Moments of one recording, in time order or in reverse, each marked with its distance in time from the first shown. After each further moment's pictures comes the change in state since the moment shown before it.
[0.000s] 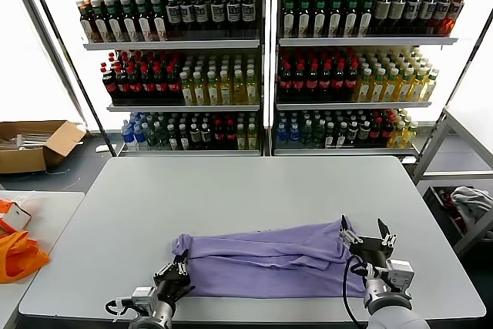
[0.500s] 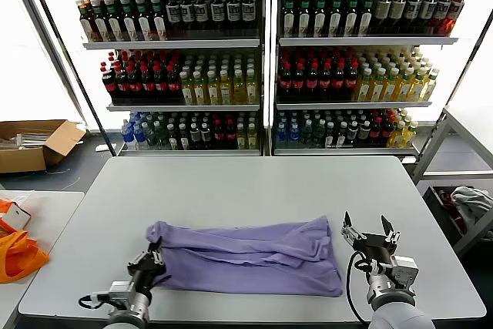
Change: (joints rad) left arm -0.021 0.085 -0.162 -0.030 0.057 -0.070 0.001; right arm 0.015 -0.009 0.015 0.002 0.020 -0.004 -0.002
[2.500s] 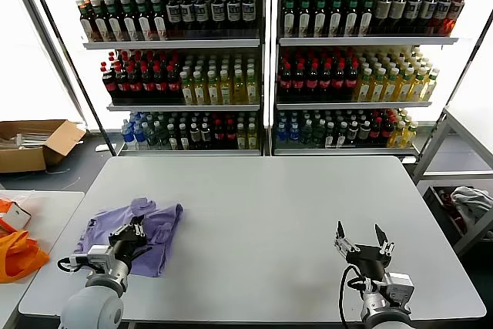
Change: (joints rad) left arm -0.143 0.107 0.050 0.039 -0.131 0.140 0.002; right arm -0.106 0.055 -0.032 0.064 -0.089 0.027 -0.018
